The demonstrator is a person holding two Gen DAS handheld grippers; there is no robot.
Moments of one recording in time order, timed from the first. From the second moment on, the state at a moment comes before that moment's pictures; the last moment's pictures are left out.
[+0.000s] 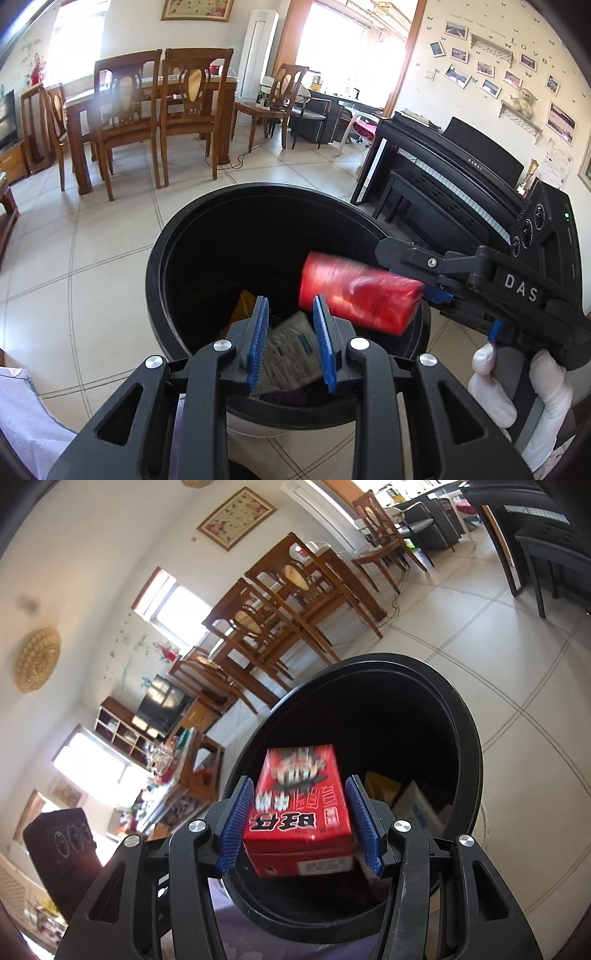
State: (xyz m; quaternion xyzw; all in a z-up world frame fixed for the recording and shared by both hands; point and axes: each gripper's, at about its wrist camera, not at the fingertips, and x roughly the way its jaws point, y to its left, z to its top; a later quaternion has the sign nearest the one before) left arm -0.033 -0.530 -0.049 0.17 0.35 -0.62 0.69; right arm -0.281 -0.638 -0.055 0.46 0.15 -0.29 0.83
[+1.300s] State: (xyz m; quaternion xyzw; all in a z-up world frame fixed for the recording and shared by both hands) left arm 0.083 -0.058 -0.035 -0.02 0.40 -0.25 0.88; right arm -0.045 -0.293 -0.013 0.16 0.33 0.01 0.93
